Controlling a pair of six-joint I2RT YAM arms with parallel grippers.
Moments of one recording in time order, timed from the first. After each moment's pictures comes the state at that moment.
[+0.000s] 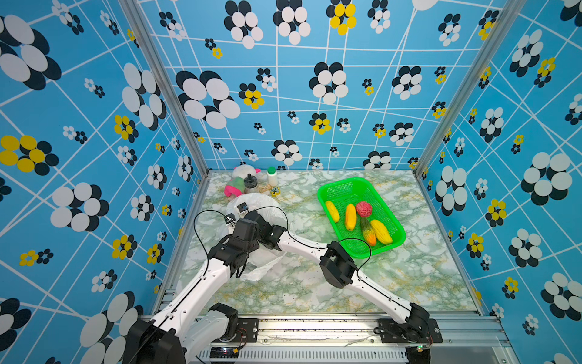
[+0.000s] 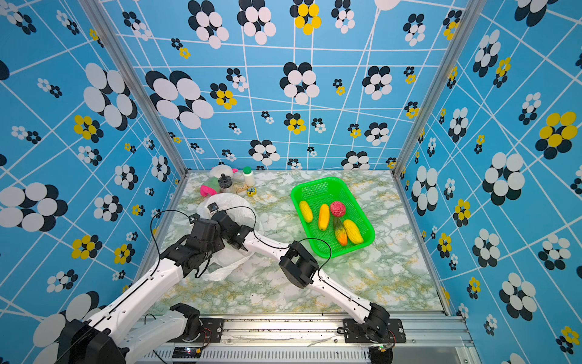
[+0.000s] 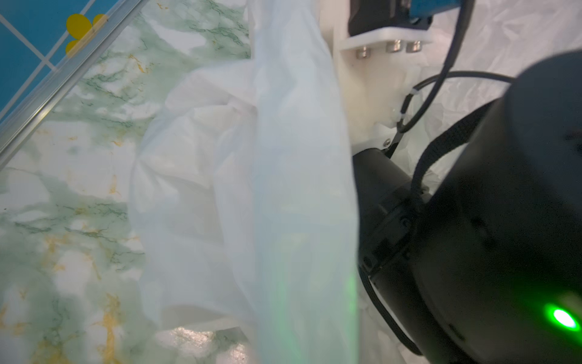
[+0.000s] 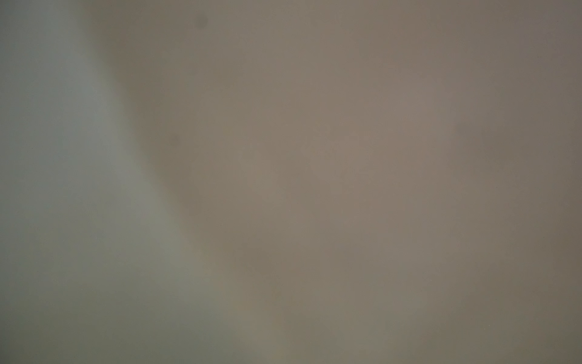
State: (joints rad) left arm -0.34 1.02 0.67 -0.56 -0.35 -0.69; right arm 1.03 2.91 2.63 -0.16 0.07 0.34
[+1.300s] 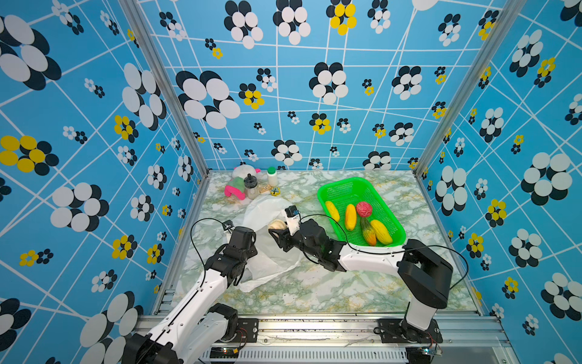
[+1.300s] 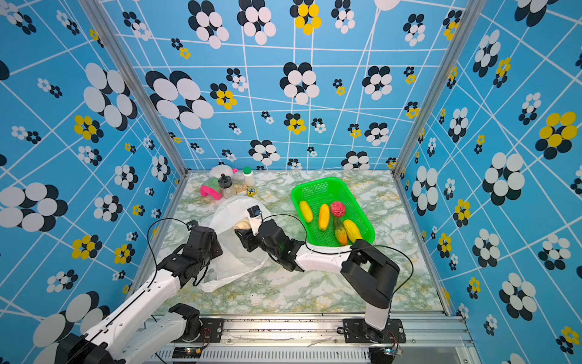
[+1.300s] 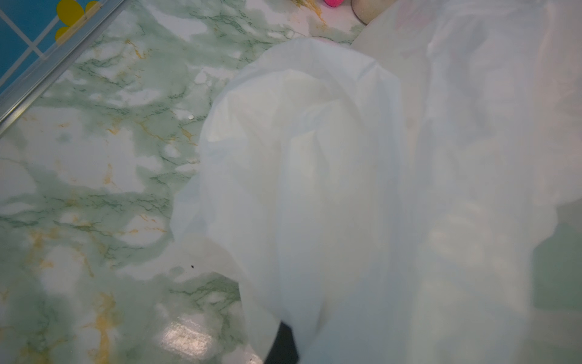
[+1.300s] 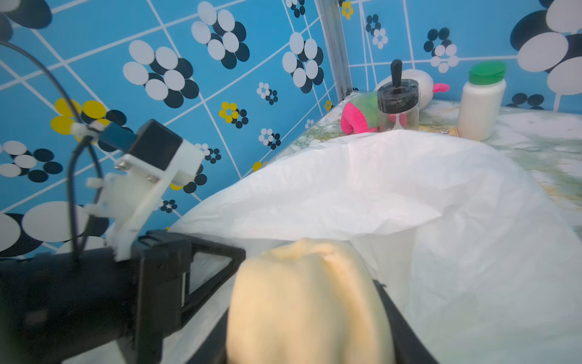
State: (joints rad) left arm -0.32 0.92 0.56 -0.49 -0.33 -0.68; right arm 1.03 1.72 1.01 0.49 0.10 0.34
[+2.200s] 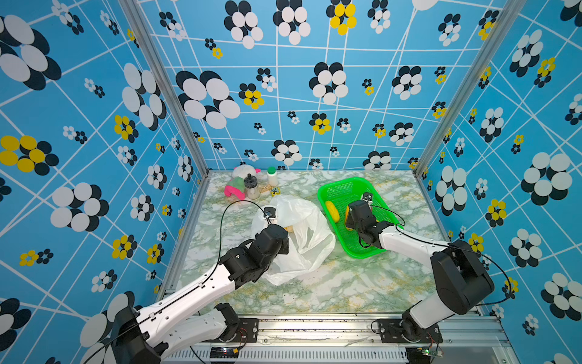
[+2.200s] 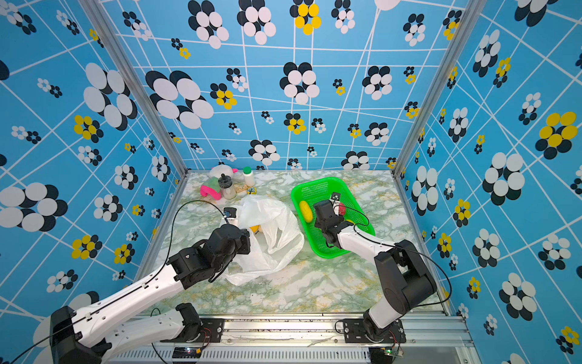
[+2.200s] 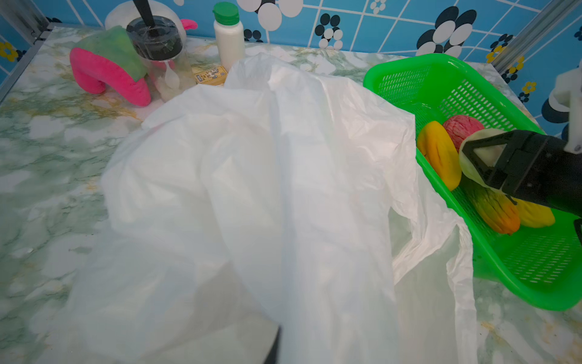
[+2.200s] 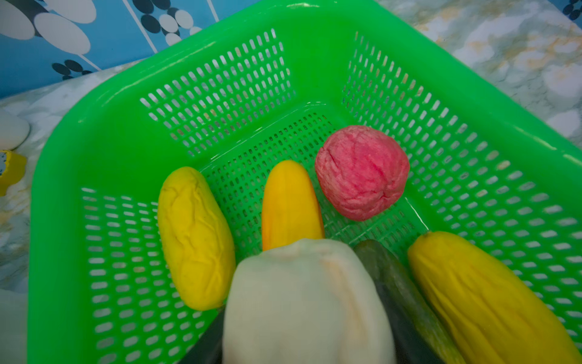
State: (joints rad) left arm -0.86 1.00 0.82 -0.47 -0.47 -0.55; right arm 0.50 1.60 0.92 -0.11 0.48 0.57
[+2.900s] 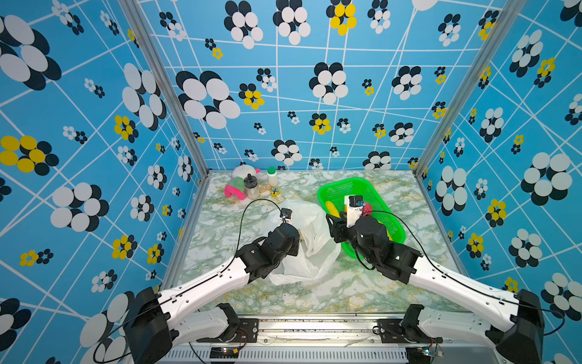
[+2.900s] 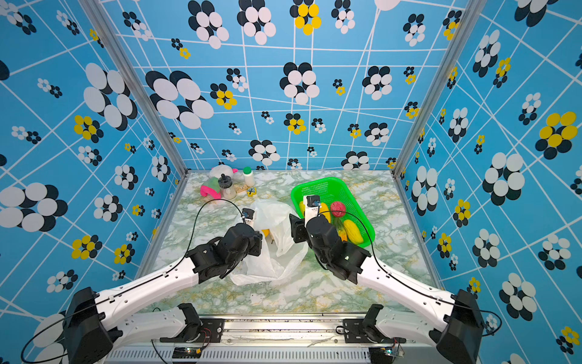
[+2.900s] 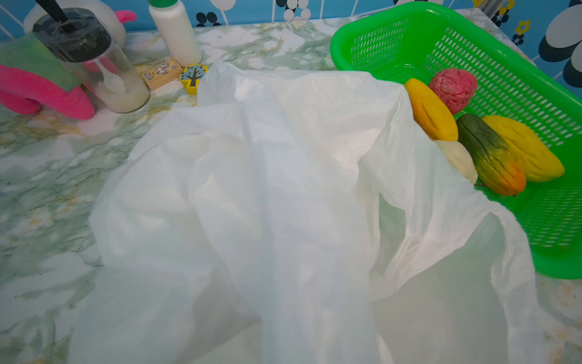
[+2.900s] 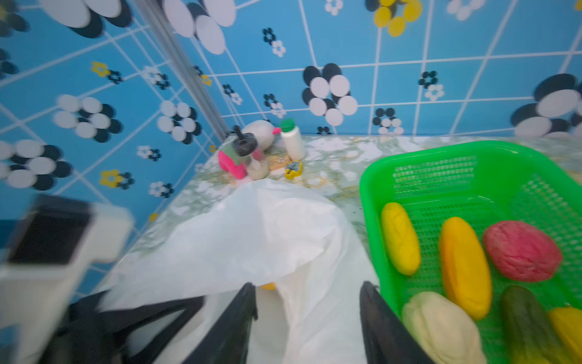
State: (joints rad) left arm -0.84 1.17 0.82 -0.37 -0.39 -0.46; right arm 0.96 1.12 0.88 -0.05 0.42 0.38
